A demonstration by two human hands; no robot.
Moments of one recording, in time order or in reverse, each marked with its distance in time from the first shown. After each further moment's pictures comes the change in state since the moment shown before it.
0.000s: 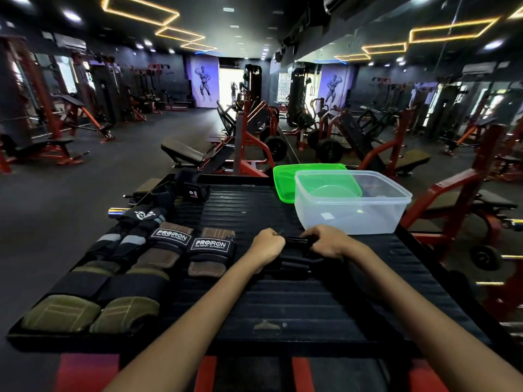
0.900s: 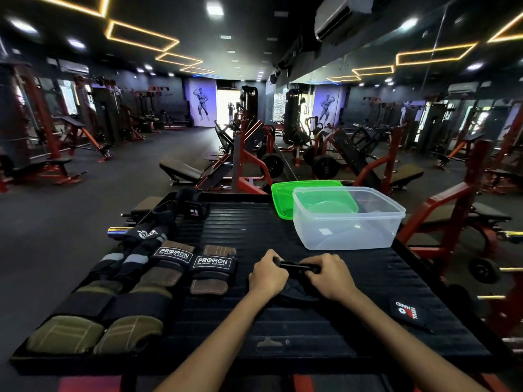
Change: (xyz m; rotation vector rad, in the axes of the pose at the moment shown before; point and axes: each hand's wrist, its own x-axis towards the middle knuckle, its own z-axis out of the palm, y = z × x) left_hand -0.021 -0.011 0.015 0.072 0.078 -0.001; right_hand -0.032 -0.003 0.041 0.121 0.379 0.017
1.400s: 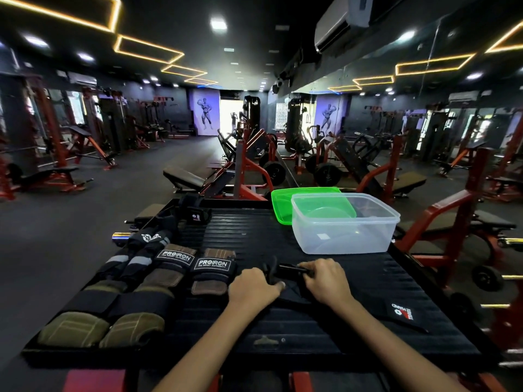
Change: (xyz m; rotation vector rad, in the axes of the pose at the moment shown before) left_hand -0.019 -0.015 -0.018 0.495 0.063 -0.017; right_hand -0.011 -0.005 -0.002 -0.150 0.111 -0.081
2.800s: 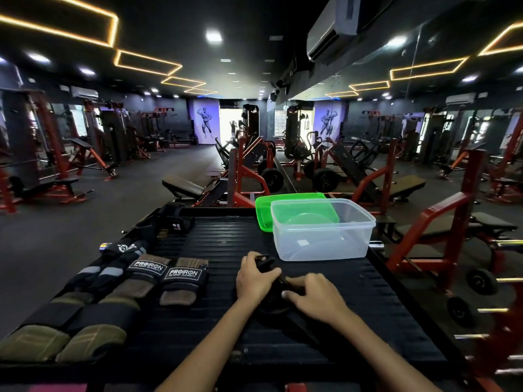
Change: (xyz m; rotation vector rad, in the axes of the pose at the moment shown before) left_hand 0.019 0.060 0.036 -0.582 0.239 0.043; right_hand -0.022 0.039 -0.028 0.117 -0.199 -0.013
